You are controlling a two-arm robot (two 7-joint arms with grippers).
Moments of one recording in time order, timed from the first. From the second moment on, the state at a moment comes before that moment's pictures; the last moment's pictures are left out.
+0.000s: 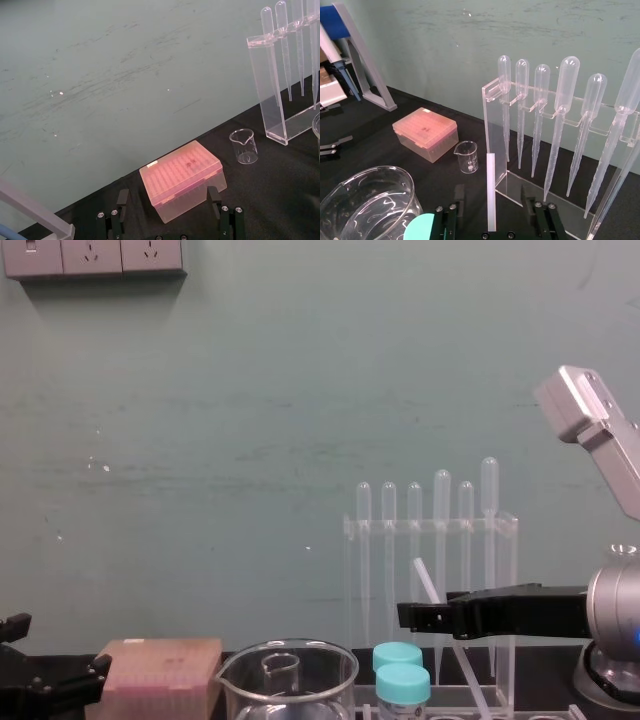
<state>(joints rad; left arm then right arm) -0.20 0.60 0.45 -1.41 -0.25 -0.12 0.03 0.43 0.36 -0.47 -1.38 0.45 0.33 0.27</state>
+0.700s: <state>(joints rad) -0.20 0.60 0.45 -1.41 -0.25 -0.12 0.03 0.43 0.36 -0.47 -1.39 0.45 0.33 0.27</state>
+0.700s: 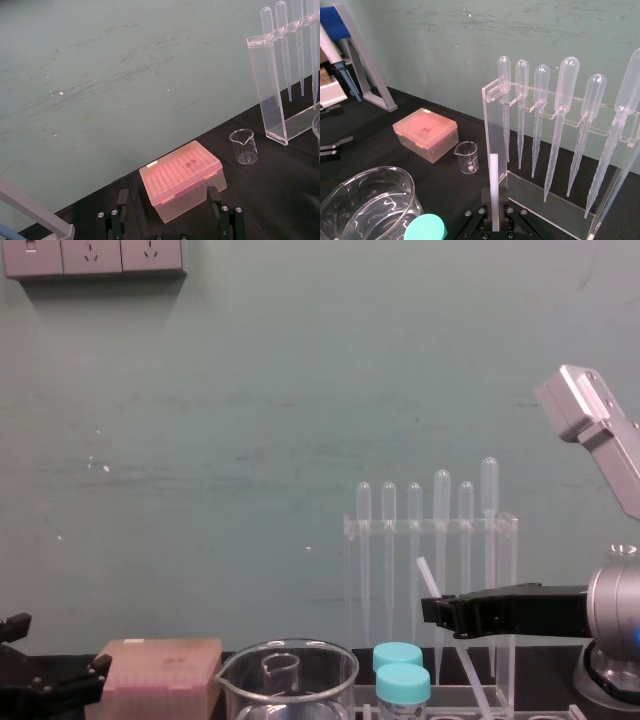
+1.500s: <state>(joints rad) -0.20 0.60 0.45 -1.41 -0.25 -0.12 0.03 0.24 0.37 -0.34 -1.53 0.41 -0.13 0.33</state>
